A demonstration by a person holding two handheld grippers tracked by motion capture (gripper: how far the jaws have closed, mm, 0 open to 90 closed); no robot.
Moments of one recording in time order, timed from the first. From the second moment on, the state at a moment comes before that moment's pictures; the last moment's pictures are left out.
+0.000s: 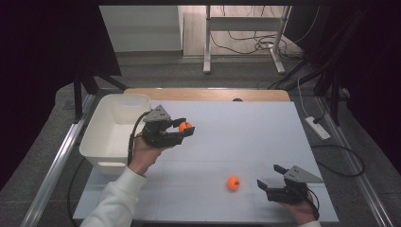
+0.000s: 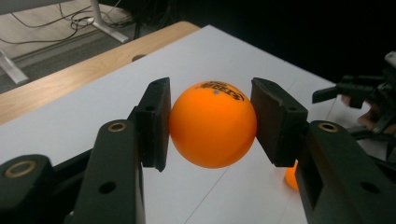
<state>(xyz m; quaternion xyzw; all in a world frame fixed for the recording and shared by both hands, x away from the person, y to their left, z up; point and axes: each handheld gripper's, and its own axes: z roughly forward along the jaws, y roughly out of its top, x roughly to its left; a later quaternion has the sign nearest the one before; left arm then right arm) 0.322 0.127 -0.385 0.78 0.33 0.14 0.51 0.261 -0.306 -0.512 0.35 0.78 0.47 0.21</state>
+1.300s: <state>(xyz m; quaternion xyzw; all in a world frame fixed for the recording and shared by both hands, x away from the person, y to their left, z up) 0.320 0.158 -0.346 0.76 0.34 0.18 0.53 0.262 -0.307 -0.513 0.35 0.78 0.47 0.21</state>
